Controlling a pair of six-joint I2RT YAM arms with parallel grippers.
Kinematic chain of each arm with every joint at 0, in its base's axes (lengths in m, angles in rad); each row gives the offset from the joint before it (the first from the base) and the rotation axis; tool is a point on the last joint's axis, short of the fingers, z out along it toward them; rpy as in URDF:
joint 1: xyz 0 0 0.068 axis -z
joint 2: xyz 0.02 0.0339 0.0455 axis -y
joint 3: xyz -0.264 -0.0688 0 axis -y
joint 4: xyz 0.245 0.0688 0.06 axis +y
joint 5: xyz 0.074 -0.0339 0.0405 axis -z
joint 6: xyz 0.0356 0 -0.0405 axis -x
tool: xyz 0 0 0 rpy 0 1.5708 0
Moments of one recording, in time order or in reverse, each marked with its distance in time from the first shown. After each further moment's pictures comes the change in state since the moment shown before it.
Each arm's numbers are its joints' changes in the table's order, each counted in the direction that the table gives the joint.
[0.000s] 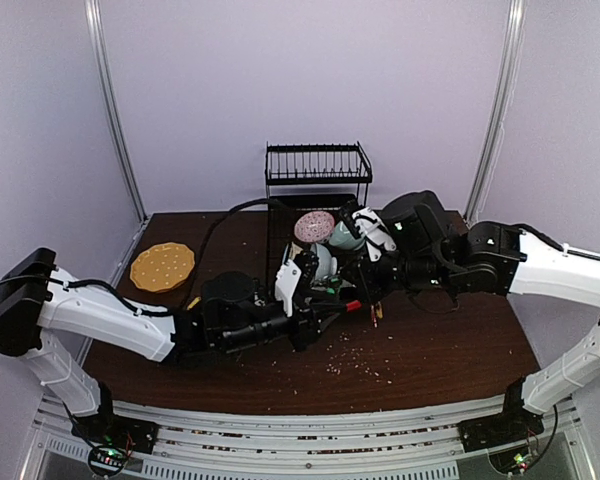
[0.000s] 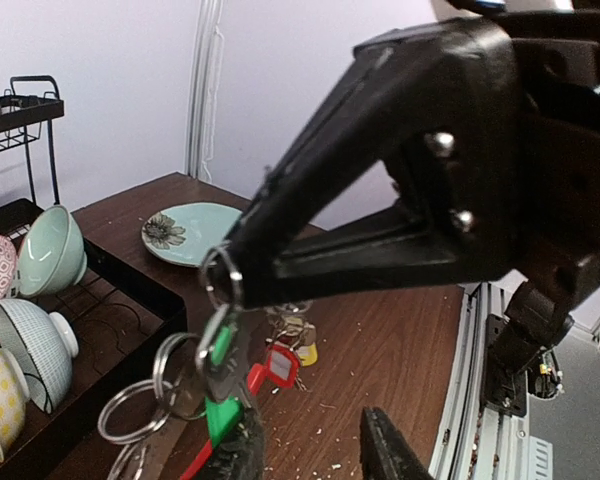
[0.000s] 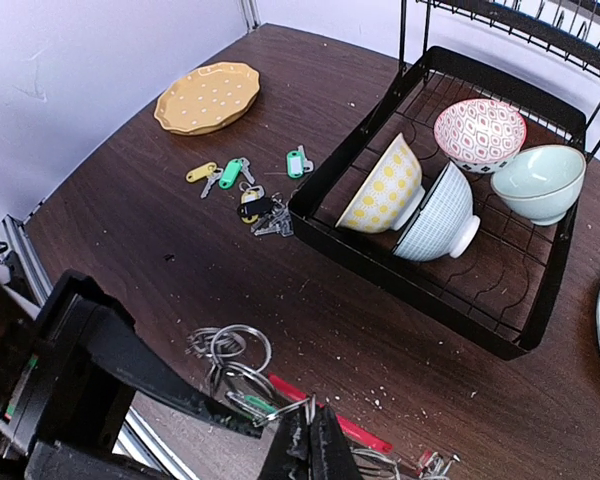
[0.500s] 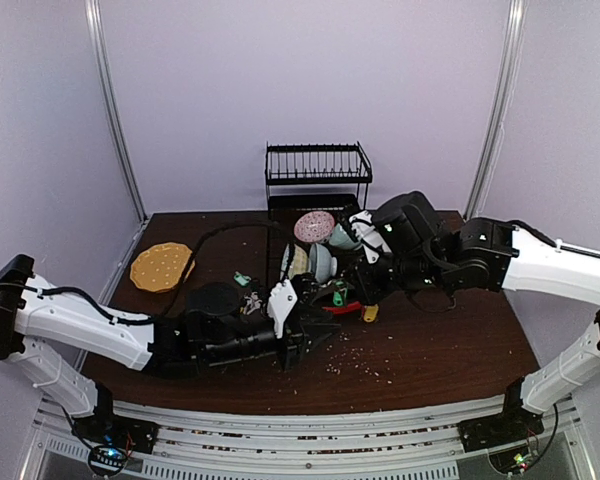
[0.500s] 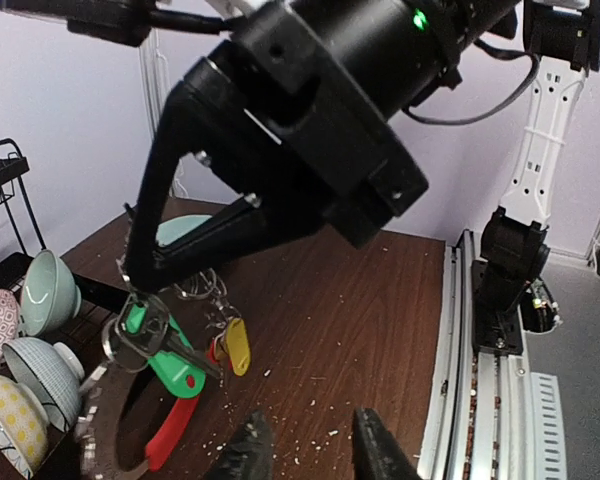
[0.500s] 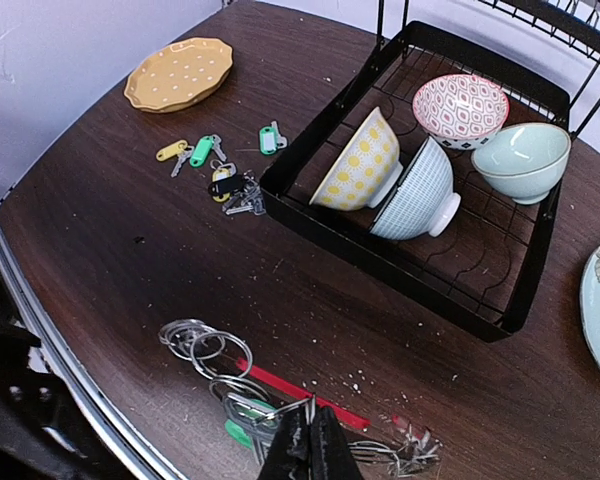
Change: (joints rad) left arm 0.072 0.127 -0.062 0.081 0.005 -0.217; right arm 0.007 -0.040 0.037 0.081 0.041 -0.002
